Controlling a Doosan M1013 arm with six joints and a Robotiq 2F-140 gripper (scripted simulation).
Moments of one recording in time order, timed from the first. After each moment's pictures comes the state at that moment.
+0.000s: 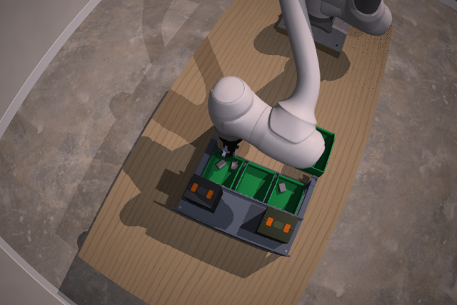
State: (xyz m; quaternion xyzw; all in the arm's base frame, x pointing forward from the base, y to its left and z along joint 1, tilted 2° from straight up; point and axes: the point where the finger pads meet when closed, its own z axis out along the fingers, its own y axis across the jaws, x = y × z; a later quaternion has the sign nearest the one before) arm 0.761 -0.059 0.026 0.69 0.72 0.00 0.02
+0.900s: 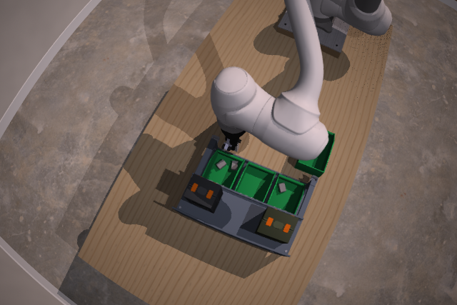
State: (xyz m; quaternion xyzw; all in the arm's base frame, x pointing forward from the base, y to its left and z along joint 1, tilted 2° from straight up) arm 0.744 -0.060 0.041 0.69 0.72 0.00 0.02
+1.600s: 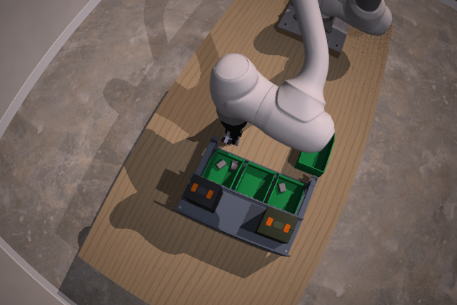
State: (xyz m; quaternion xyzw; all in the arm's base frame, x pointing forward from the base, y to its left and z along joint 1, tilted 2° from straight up) arm 0.739 -0.058 0.089 0.69 0.72 0.00 0.02
